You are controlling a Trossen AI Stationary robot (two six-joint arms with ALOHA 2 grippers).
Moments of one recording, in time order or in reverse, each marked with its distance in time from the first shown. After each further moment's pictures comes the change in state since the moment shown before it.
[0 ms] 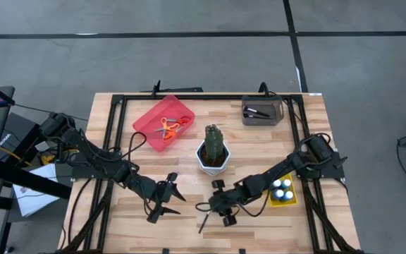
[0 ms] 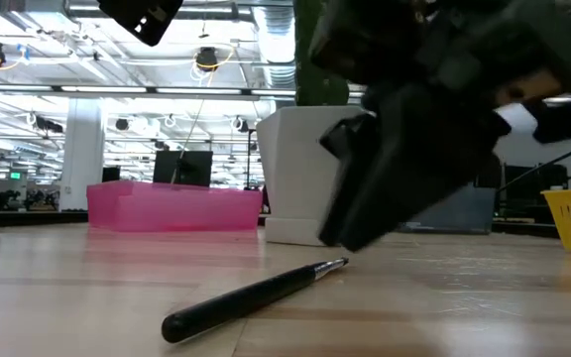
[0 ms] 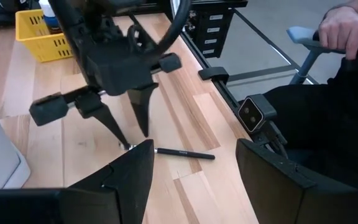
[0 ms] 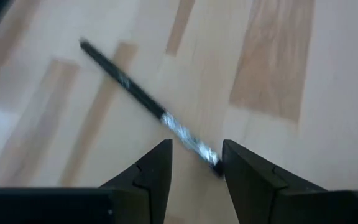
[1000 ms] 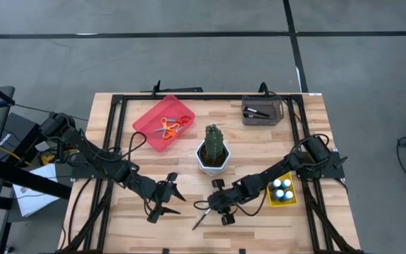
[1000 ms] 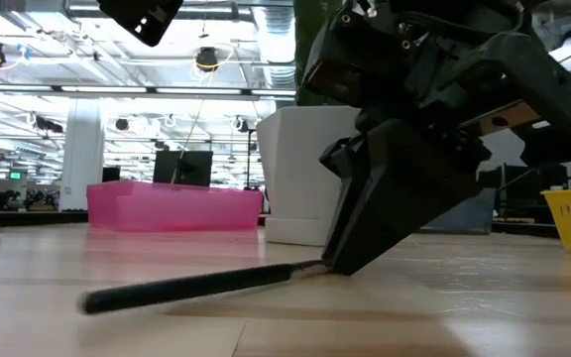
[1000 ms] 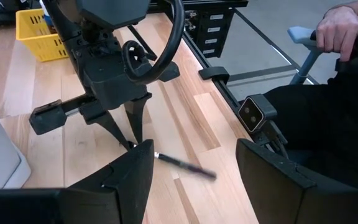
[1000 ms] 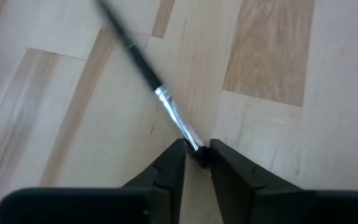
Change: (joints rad) left arm 0.000 0.000 0.000 0.000 0.000 -0.001; right arm -0.007 0.040 0.004 -0.007 -0.017 0.043
